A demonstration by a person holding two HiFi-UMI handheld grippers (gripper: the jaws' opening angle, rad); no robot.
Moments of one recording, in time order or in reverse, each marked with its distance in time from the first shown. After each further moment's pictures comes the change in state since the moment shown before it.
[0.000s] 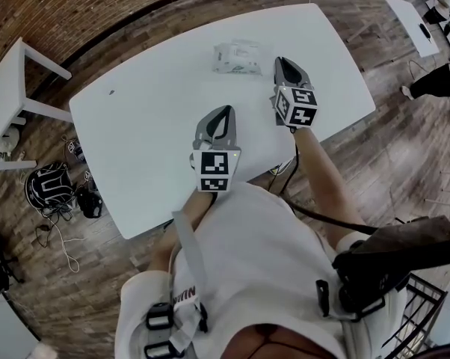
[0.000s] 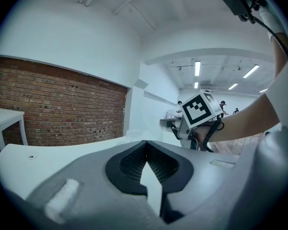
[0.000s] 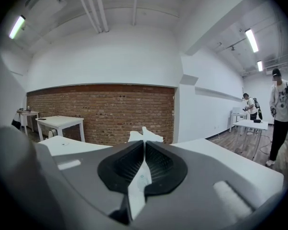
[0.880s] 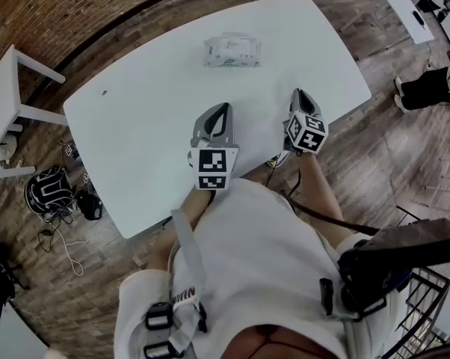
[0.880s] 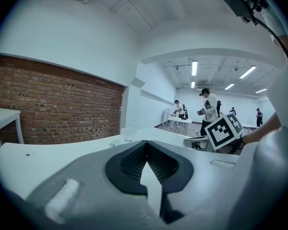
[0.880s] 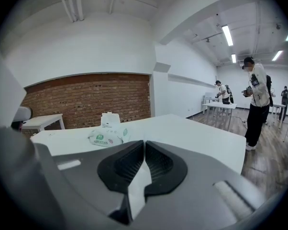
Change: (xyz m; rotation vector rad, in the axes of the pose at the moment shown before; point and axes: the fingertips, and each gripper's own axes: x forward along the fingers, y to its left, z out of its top) left arm -0.004 -0.017 -0.004 0.003 0.016 -0.041; right arm -0.095 -0.066 -0.105 0.161 0.153 -0.251
